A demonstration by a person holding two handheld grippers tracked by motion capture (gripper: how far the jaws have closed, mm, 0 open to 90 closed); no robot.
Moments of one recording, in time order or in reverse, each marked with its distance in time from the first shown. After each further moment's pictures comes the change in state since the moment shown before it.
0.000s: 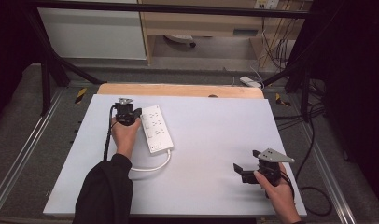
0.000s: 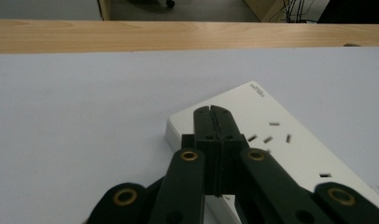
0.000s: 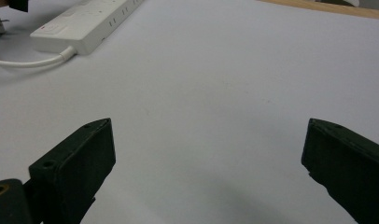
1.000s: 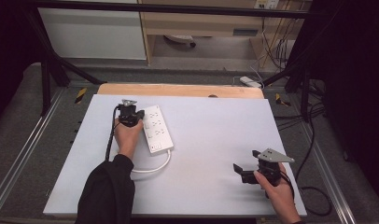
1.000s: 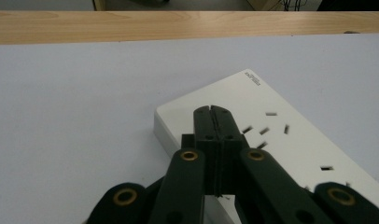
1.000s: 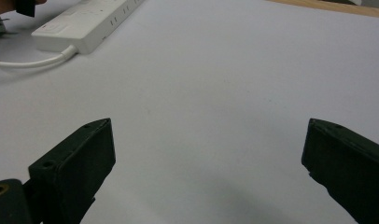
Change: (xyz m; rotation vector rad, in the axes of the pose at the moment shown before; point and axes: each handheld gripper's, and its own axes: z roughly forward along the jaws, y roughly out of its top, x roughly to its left) left arm -0.004 -0.006 0.009 0.022 -0.010 0.014; right arm 0.000 0.000 0.000 0.003 0.006 0.000
